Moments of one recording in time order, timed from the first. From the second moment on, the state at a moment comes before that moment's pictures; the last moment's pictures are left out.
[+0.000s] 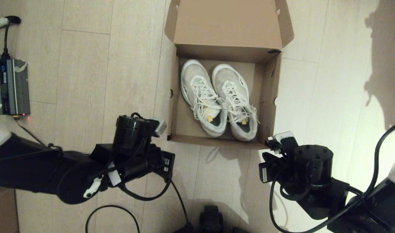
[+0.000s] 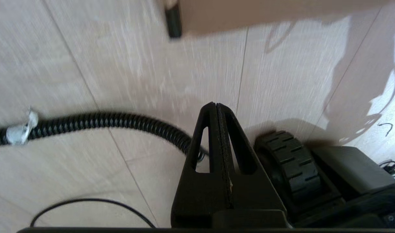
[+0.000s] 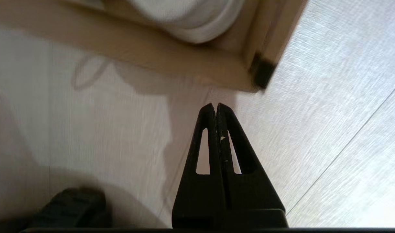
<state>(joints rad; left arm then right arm) -0.56 1.81 -0.85 -0.43 0.20 -0.03 0.59 1.89 -0.46 -1.16 -0.45 -0.01</state>
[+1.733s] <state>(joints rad) -0.39 1.73 -0.96 -0.60 0.20 -0.07 0.58 2.04 -0.39 -1.45 -0.48 0.01</state>
